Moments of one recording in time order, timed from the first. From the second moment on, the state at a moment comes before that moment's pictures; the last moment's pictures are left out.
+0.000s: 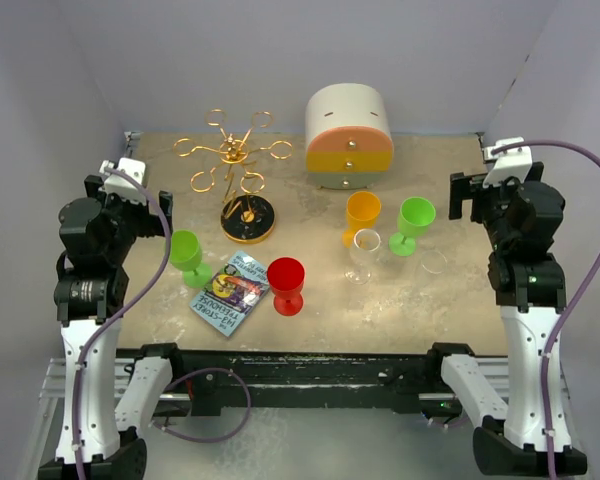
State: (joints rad) left arm 0.07 0.74 1.08 -0.54 0.14 0.21; right arm -0.05 0.83 1.22 -0.59 0.05 -0.25
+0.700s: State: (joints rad) left arm 0.10 0.75 1.06 -0.47 0.17 0.22; right arm -0.03 0.86 1.25 -0.54 0.05 -0.25
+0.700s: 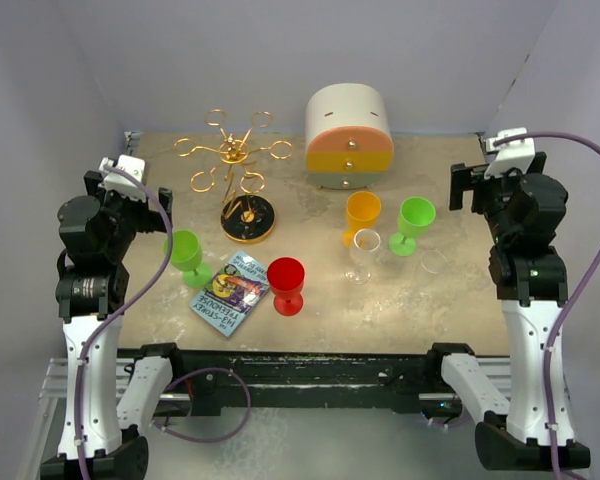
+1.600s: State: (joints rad) left arm 0.10 0.81 1.15 -0.56 0.30 0.23; right arm 0.03 1.01 1.36 -0.76 -0.23 -0.38
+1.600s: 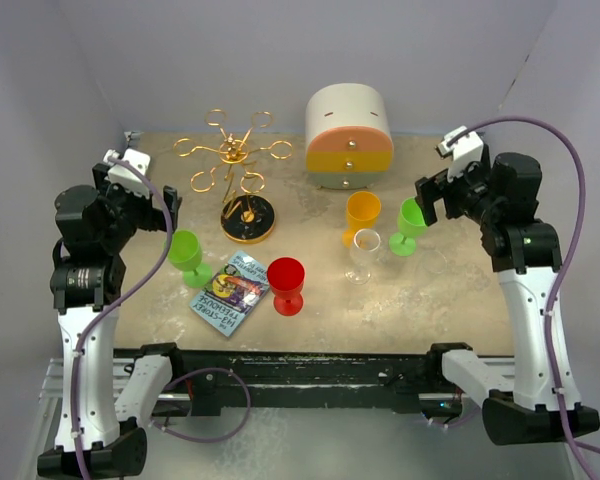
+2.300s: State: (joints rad) left arm 0.10 0.79 1.11 -0.56 0.31 0.25; right arm 0.09 0.99 1.26 -0.96 -0.16 -0.46
